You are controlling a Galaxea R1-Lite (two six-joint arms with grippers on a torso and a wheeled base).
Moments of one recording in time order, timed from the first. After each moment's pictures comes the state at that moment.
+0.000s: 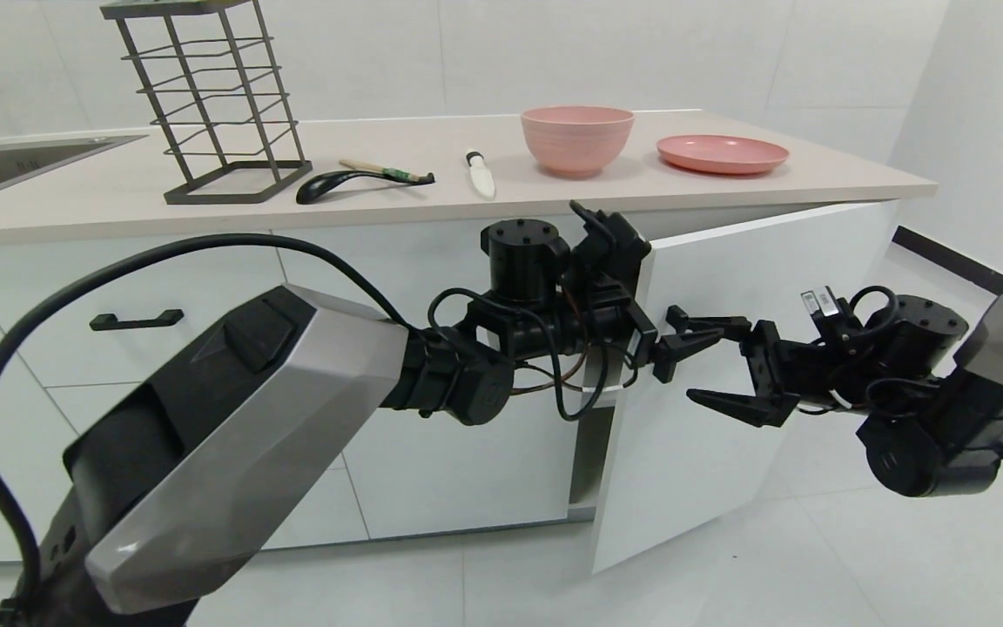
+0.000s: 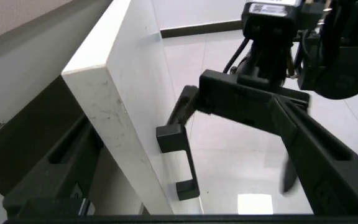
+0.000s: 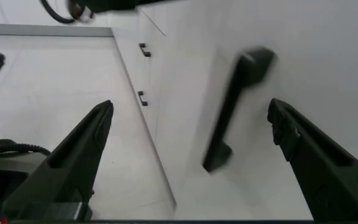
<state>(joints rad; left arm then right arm) -0.76 2.40 -1.74 -0.70 -0.60 0.21 0.01 2.29 -0.79 -1.58 1.31 -0.05</state>
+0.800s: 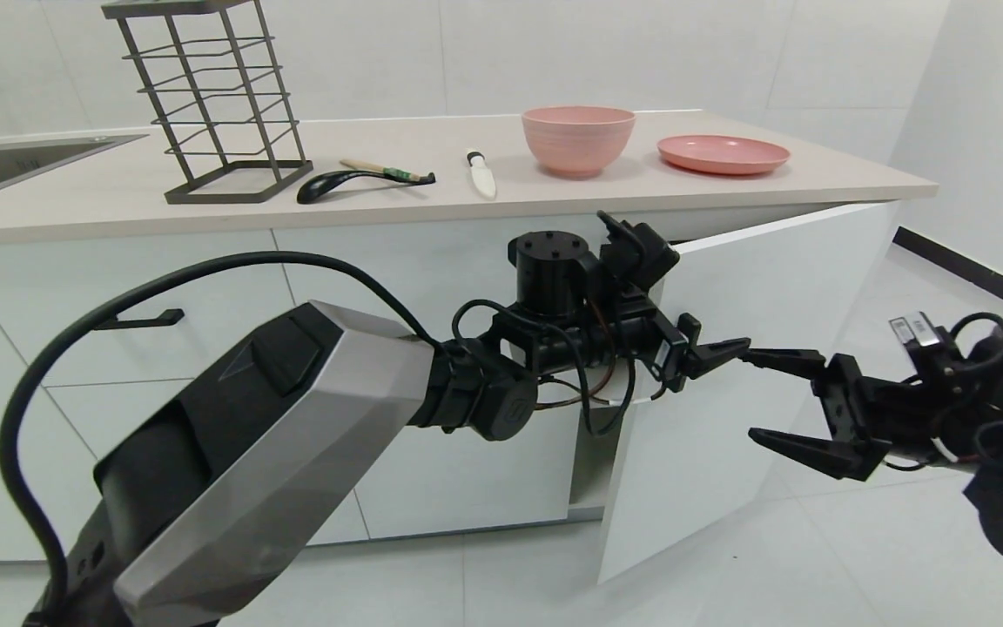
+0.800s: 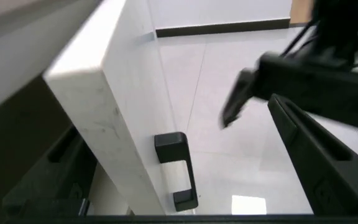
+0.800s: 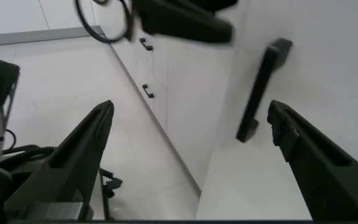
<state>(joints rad) -0.80 2.44 -1.78 -0.69 -0.51 0.17 -0.07 2.03 -0.40 -1.57 1.30 -0.10</state>
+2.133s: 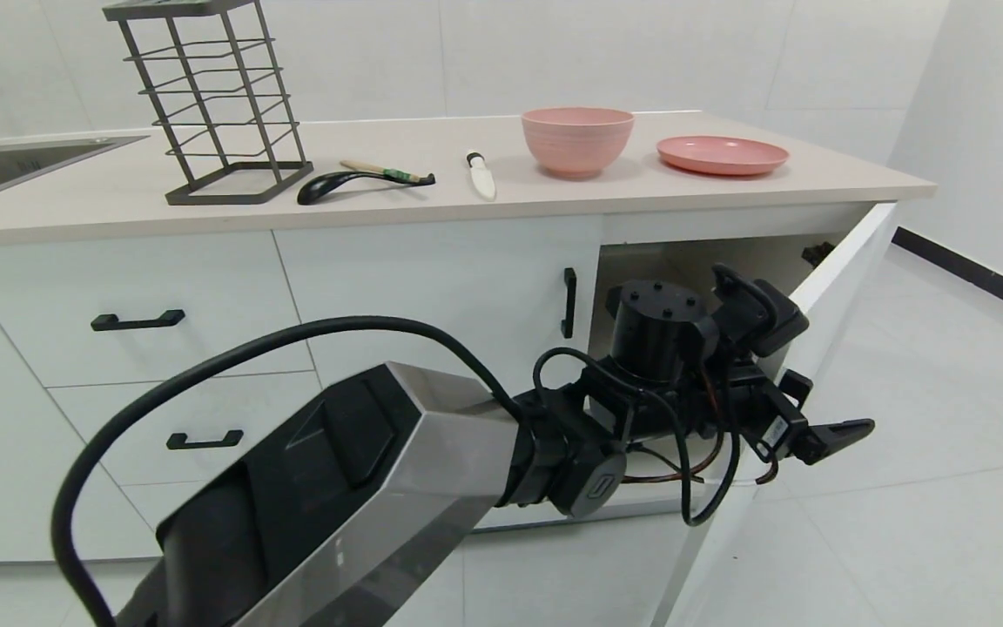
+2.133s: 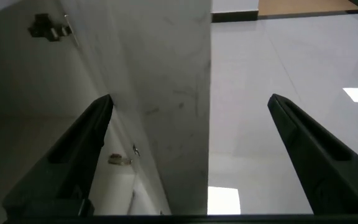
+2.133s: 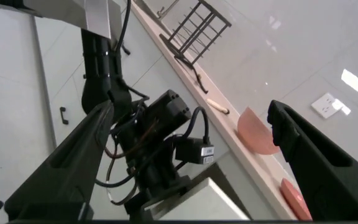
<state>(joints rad) -0.97 2.50 -1.85 -0.62 -0.42 0.14 -0.16 1.12 -0.22 -1.57 1.30 -0.16</state>
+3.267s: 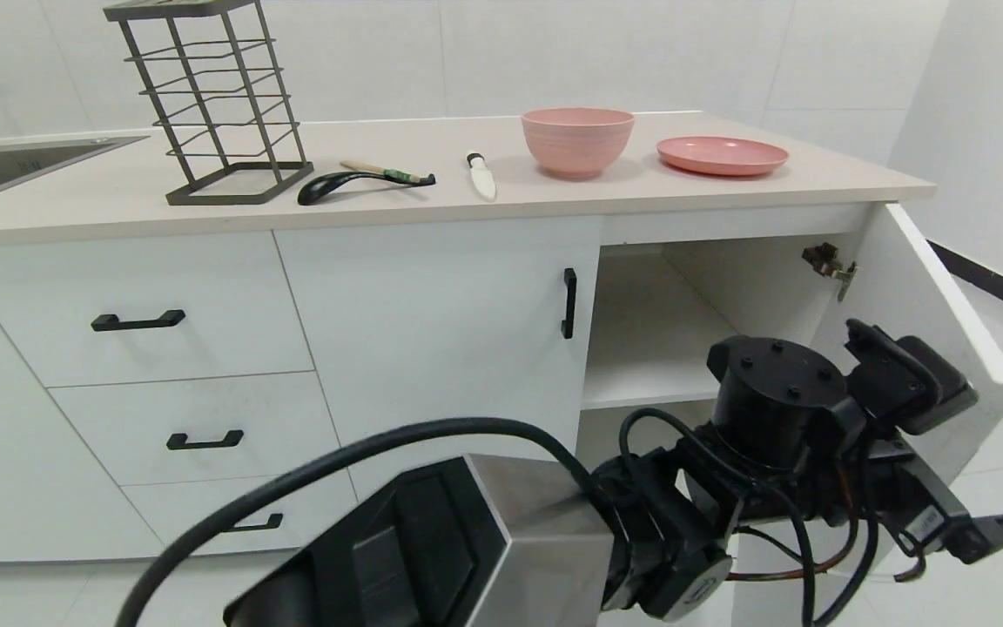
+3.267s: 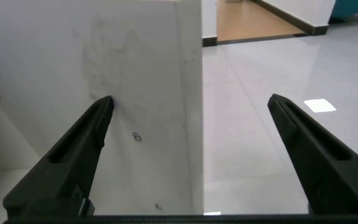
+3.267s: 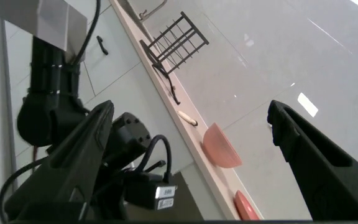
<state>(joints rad) -1.14 2.59 -1.98 -0.69 -0.42 0.08 -0.22 1.02 -0.28 -1.57 1.30 -0.17</state>
